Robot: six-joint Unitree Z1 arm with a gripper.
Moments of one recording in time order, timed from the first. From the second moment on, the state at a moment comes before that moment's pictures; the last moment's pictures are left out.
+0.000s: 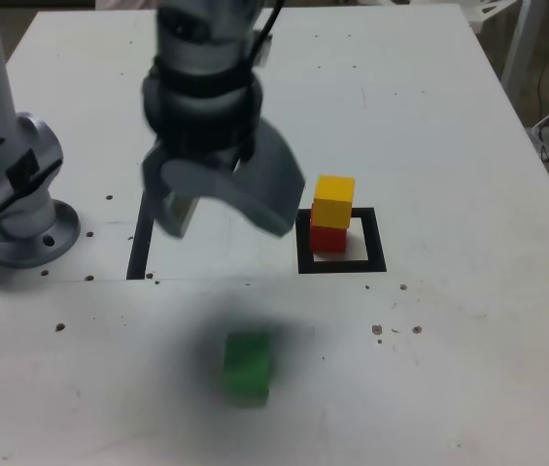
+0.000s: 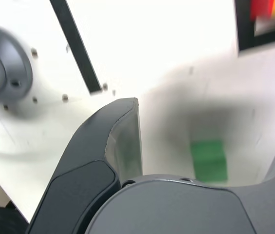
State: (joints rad) arm -0.52 1.76 -1.38 1.37 0.09 -0.30
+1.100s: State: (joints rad) arm -0.74 2.00 -1.42 1.19 -0.04 -0.57
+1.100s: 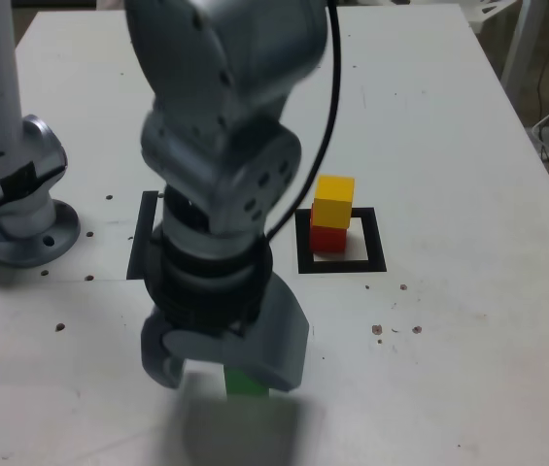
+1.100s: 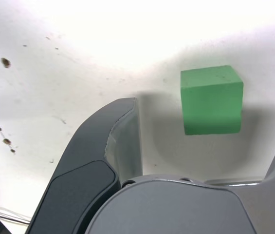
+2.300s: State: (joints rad) arm -0.70 2.06 -1.40 1.09 -0.03 -0.53
